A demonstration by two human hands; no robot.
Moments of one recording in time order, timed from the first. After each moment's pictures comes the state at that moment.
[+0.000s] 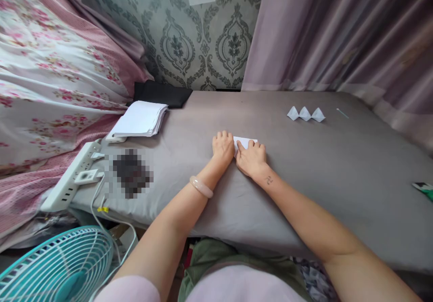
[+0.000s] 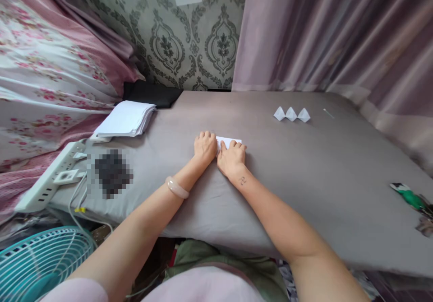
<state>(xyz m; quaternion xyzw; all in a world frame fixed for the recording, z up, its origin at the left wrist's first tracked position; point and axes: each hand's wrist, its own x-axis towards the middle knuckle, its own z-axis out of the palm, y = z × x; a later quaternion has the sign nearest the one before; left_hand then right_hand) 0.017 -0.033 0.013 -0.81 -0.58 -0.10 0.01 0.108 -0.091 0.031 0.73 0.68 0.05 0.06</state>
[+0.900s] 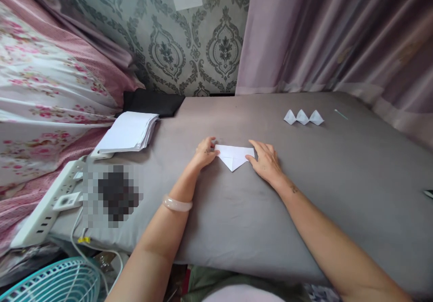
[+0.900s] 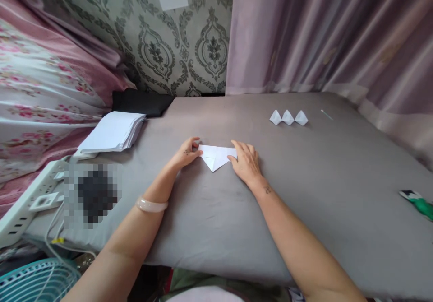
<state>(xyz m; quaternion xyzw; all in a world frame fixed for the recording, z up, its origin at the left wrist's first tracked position) -0.033 0.020 -0.005 -0.75 -0.55 -0.20 -0.31 0.189 -0.074 -0.006 0.69 0.67 -0.06 -0.25</state>
